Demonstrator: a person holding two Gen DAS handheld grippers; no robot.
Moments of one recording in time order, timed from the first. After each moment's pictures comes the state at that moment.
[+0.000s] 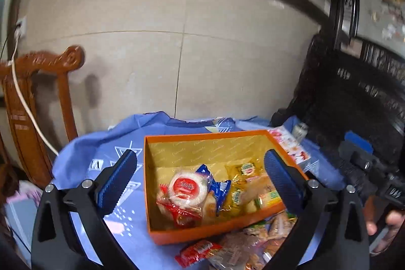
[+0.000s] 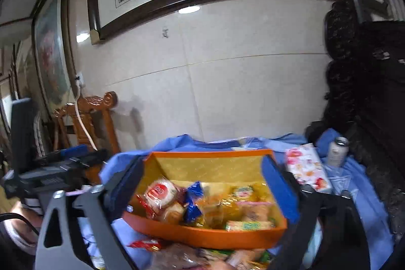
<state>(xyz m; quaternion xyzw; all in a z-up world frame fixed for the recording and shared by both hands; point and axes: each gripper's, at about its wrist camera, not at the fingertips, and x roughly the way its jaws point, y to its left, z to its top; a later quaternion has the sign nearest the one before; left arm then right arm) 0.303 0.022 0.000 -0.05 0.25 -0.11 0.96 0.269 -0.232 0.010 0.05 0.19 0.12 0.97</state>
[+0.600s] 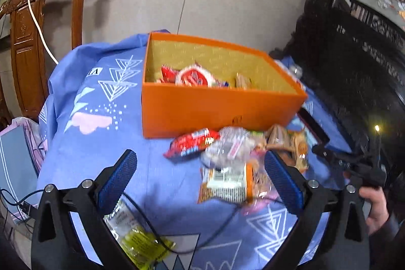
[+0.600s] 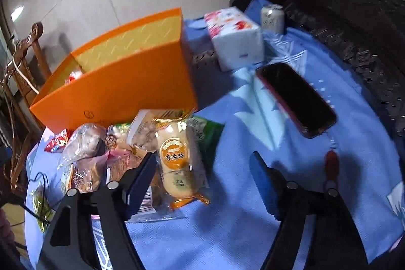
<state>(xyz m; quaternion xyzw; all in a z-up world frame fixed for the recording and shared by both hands) 0.200 0.030 -0.123 -0.06 0.37 -0.12 0.92 0.229 -0.301 -0.160 0.09 0.42 0.00 0.90</state>
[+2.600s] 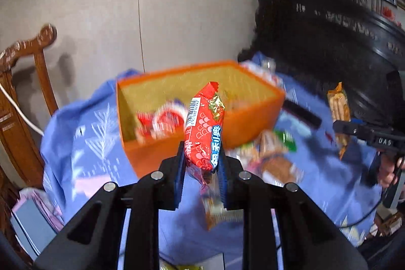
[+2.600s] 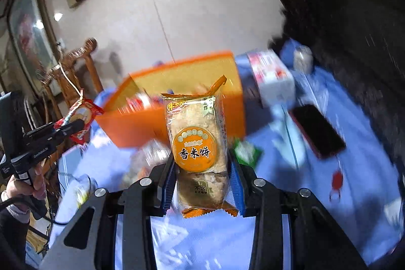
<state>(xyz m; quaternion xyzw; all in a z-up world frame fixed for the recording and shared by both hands) 0.233 0.013 -0.067 0.06 0.29 -0.21 0.93 0.179 -0.268 -0.072 0.09 0.33 0.09 0.94</state>
